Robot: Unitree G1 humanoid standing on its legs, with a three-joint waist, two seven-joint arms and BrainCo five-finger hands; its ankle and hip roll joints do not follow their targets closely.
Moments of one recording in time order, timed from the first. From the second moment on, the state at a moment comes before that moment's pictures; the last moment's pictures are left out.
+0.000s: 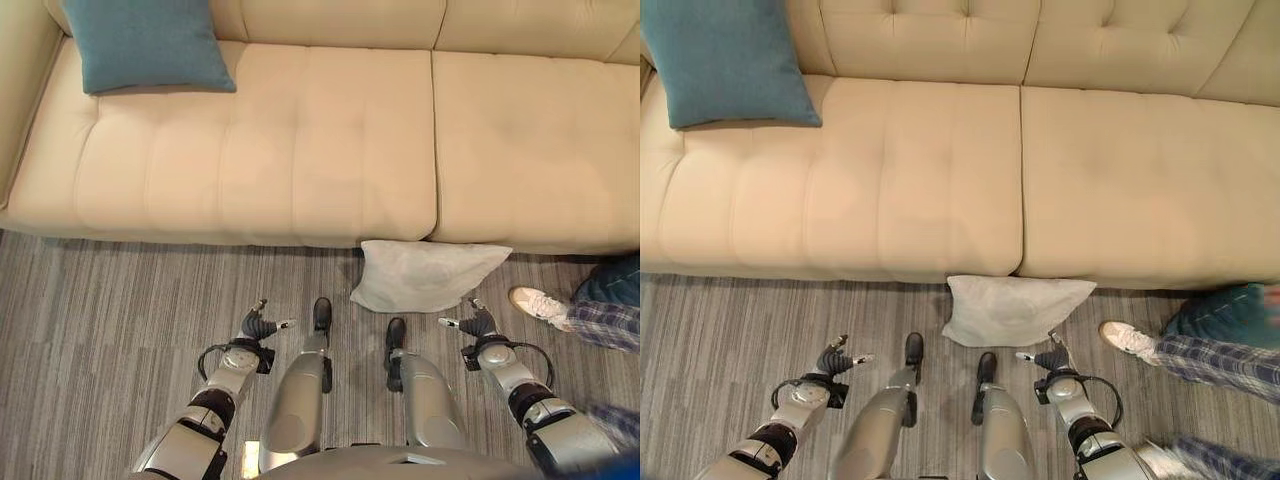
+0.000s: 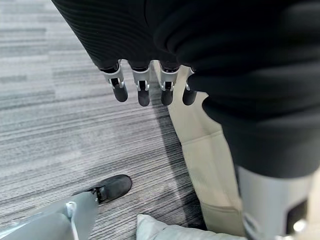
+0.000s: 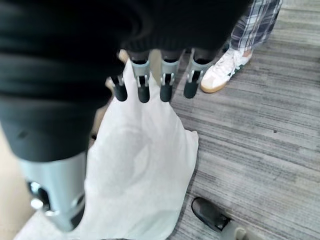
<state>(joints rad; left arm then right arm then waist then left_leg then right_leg) -0.21 0.29 -0.30 1.03 -0.19 -0.10 0.20 -0.26 -0.29 0.28 1.09 0.05 -0.06 -0.29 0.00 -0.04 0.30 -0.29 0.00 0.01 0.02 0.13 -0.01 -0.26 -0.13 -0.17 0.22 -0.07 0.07</state>
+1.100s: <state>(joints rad) -0.10 0.30 -0.19 1.19 -0.11 -0.06 0.16 -0.14 -0.28 0.25 1.17 -0.02 -0.03 -0.22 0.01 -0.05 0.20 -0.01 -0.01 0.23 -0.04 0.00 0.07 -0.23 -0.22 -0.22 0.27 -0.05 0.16</state>
